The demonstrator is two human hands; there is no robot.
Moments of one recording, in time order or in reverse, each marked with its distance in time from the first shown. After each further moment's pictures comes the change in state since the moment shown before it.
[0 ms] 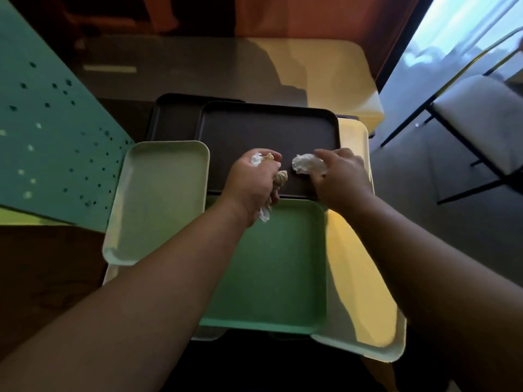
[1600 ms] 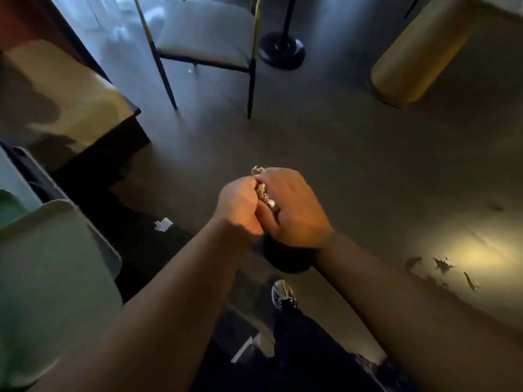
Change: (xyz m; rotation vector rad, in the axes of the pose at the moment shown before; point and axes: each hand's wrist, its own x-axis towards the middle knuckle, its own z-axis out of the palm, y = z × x) left_hand -0.229 -0.209 0.414 -0.065 -1.374 -0.488; right_hand -0.348 0.373 -0.070 0.236 0.479 0.076
